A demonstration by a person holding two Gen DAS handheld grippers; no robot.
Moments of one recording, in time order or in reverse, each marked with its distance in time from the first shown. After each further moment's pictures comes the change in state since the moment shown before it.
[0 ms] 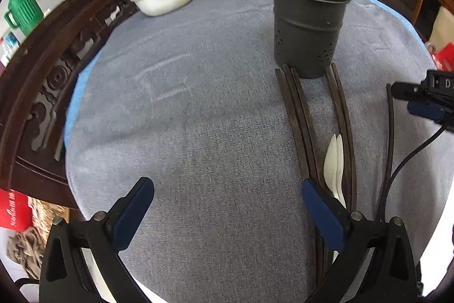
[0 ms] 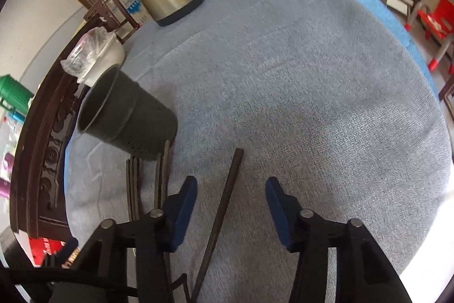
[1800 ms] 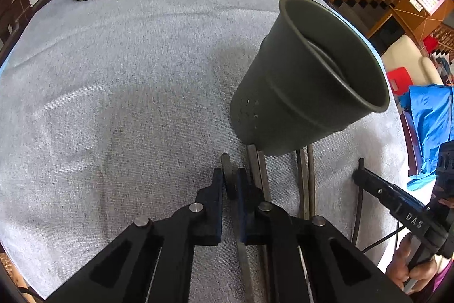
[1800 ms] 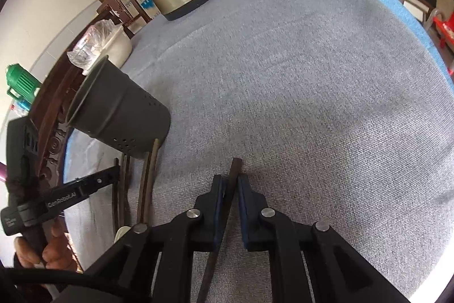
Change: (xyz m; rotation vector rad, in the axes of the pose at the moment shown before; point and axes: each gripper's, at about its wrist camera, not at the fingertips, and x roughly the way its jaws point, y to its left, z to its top) left arm 0.082 -0.002 0.109 -0.039 0.091 -0.422; right arm 0.013 -0.026 -0.001 -0.080 -0.019 0.092
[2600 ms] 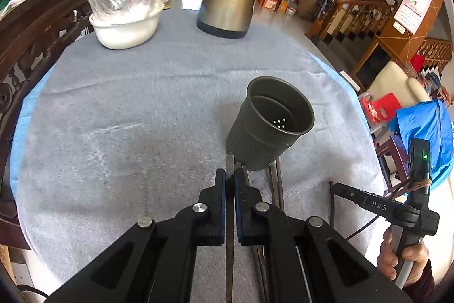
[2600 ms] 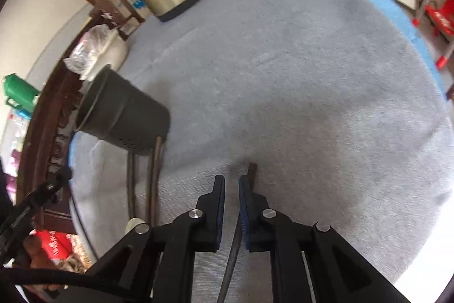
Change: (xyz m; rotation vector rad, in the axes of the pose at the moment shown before) left arm -0.105 0.008 -0.038 0.004 -0.246 -0.012; right arm -0.020 0.014 0.005 0.031 0.039 -0.097
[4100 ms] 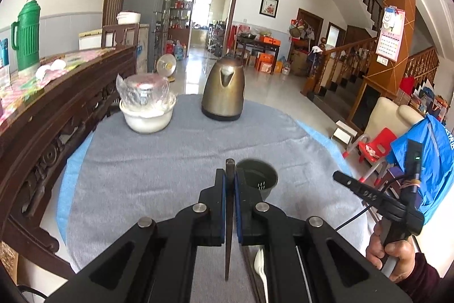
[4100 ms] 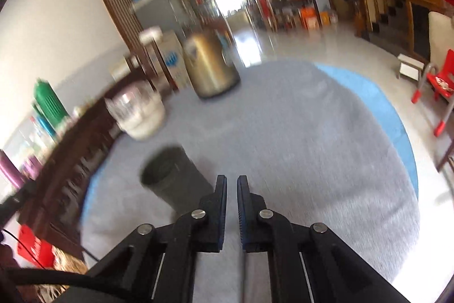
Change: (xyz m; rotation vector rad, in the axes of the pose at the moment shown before) left arm -0.128 -0.025 0.006 0.085 -0.381 0.041; right arm -0.097 0.029 0.001 -0.120 -0.491 0.113
